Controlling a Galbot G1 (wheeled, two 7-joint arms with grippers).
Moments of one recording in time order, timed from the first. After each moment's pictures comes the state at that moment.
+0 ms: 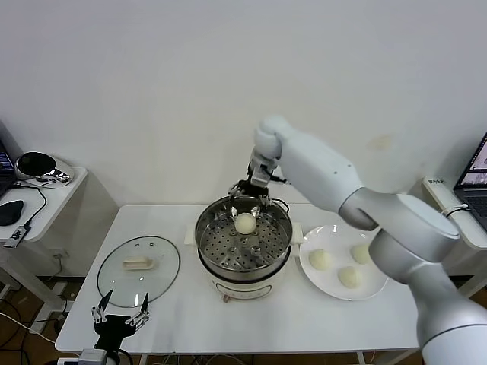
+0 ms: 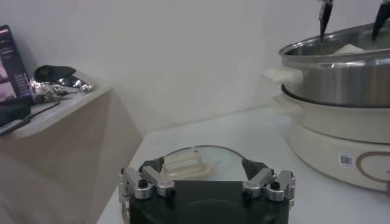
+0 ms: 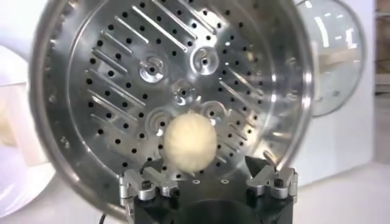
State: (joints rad) left arm 1.71 -1.47 -0.76 -2.08 0.06 0.14 0.11; right arm 0.37 1.35 -0.71 0.81 -0.26 0.74 -1.36
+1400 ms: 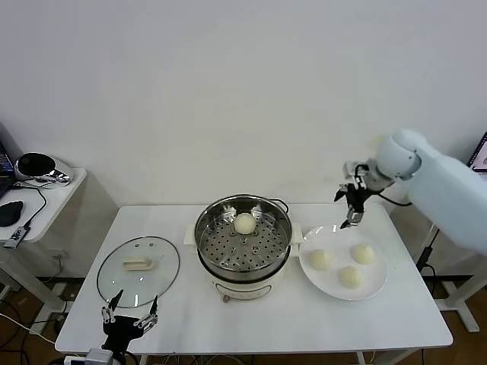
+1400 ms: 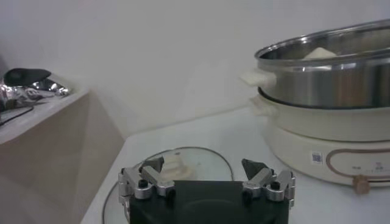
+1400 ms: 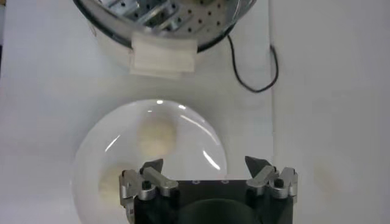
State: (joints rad) left arm 1.72 -1.44 -0.73 -2.09 0.06 0.17 0.14; right arm 0.08 0.76 -0.61 1.28 -0.15 -0.38 -1.30
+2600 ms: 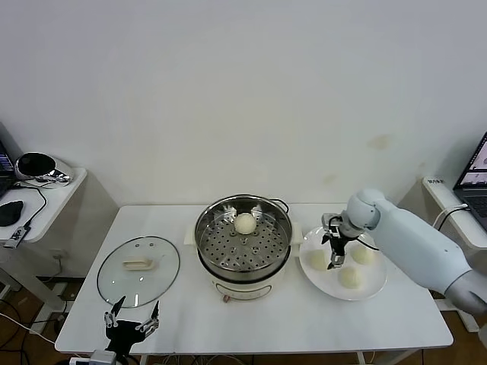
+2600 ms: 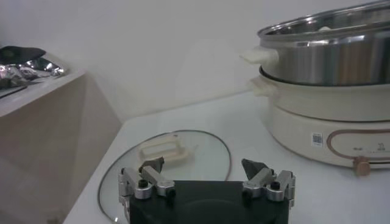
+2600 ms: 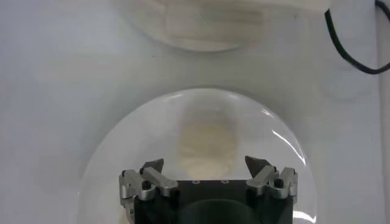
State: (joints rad) left arm 1.71 -1.45 -0.73 -2.05 0.05 0.17 0.14; right arm -0.12 0.90 -0.57 1.12 -0.27 -0.30 -1.19
